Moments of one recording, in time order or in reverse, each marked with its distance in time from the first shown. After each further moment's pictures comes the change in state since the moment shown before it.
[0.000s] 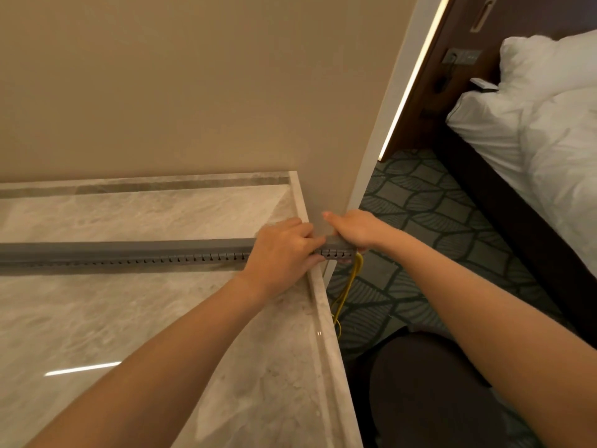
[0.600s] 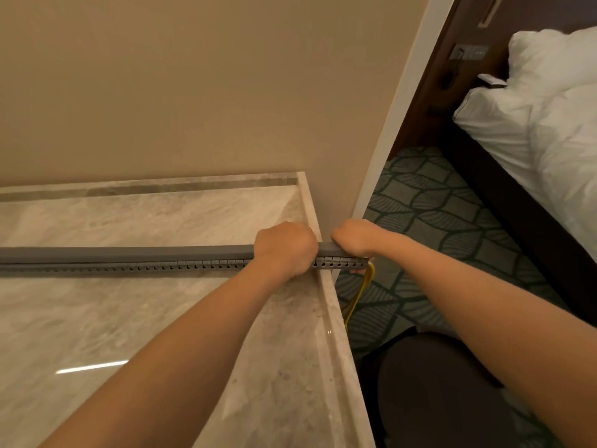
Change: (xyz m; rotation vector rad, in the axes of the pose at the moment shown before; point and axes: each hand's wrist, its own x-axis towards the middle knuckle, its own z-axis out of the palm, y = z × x) left_hand 0.023 -0.016 0.017 0.071 -0.587 -0.474; right_hand 0.003 -0.012 0.010 -0.687 -0.111 -0.247
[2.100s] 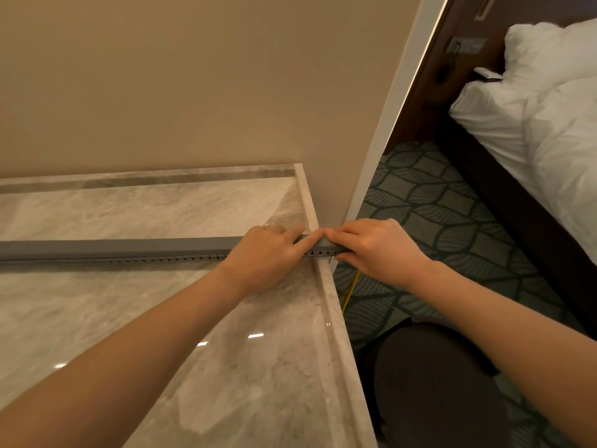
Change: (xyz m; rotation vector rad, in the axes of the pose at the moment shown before) left_hand -0.040 -0.038 0.012 0.274 0.389 0.565; right_hand -0.070 0.005 0.024 -0.131 0.615 -0.323
